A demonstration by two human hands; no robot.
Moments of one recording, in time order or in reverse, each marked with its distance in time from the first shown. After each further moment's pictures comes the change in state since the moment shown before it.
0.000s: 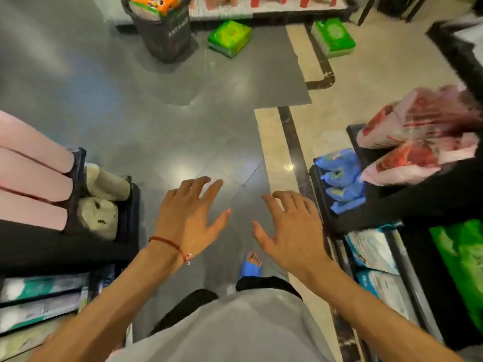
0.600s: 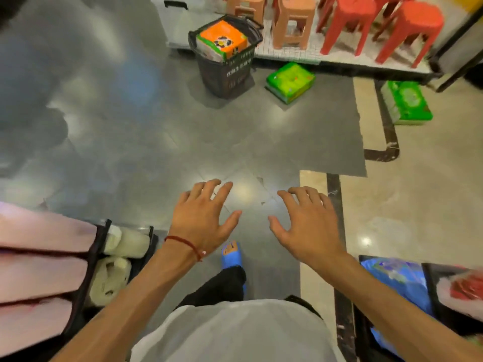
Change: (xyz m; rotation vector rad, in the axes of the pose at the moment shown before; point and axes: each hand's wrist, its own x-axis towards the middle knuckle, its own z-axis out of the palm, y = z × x) left_hand 0.357 -0.231 -0.065 -0.075 0.078 -0.244; right_hand 0.495 -0.045 0.035 -0.053 -0.052 -0.205
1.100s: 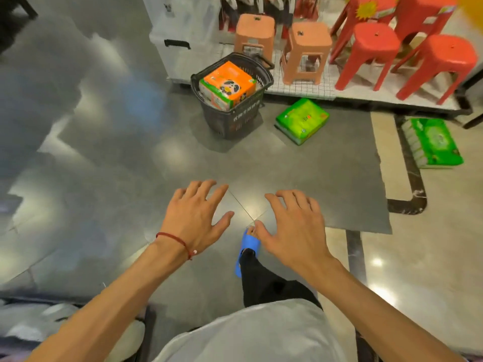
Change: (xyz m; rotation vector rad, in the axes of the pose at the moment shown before) left_hand 0.374 -0.141 -0.050 0.130 -0.048 0.043; right_hand 0.393 -0.007 0.017 0.030 0.056 -0.037
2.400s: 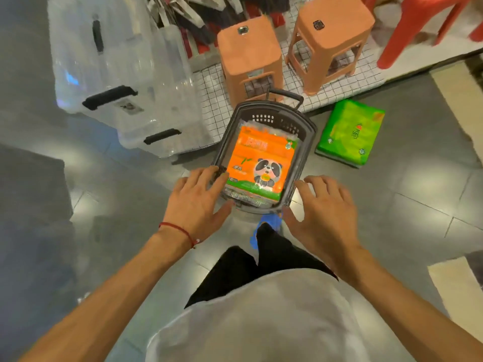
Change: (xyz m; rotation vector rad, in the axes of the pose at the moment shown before) left_hand 0.756 -0.392 -0.069 0.107 -0.163 0.387; right_hand 0.739 -0.017 0.138 0.062 -0.031 0.460
